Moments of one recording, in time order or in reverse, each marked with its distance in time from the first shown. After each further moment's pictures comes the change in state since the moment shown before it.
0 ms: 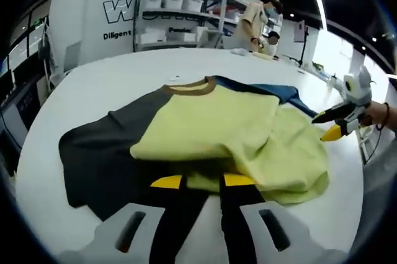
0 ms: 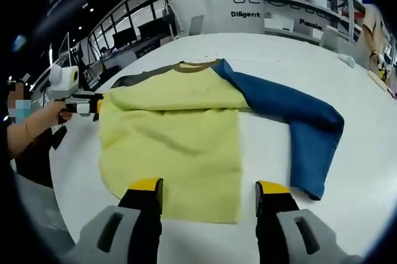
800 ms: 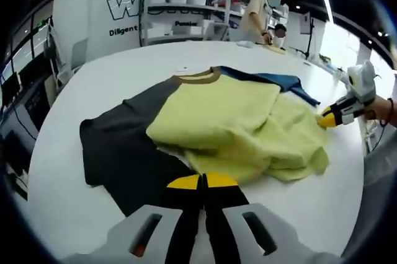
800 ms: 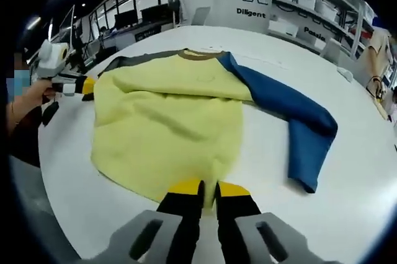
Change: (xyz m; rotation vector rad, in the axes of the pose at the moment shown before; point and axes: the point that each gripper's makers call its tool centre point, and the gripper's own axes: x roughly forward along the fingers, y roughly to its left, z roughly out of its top) left arm -0.048 0.000 -0.019 0.009 0.046 0.067; right arm -0.005 0.008 -0.013 -0.120 0.062 -0.081
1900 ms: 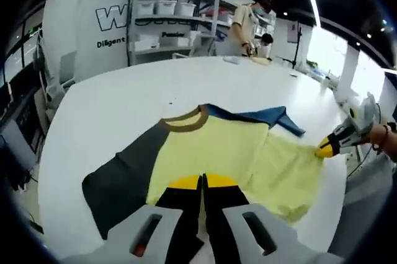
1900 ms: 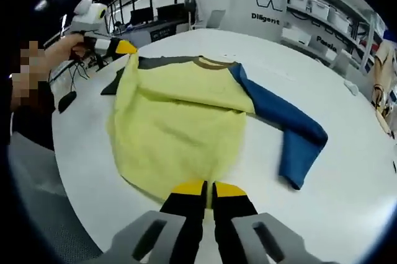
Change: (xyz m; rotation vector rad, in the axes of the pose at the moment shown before) left arm 0.028 -0.022 0.097 0.067 -0.021 -0.096; right arm -0.039 0.003 -0.005 -0.109 0.014 0.021
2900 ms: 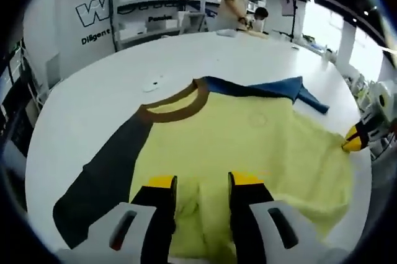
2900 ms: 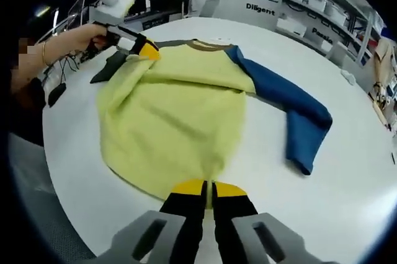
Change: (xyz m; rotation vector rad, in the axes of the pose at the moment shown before) left arm 0.063 -0.005 -0.018 0.113 0.078 -0.034; right arm 0.019 0.002 -0.019 0.051 0.043 -0.015
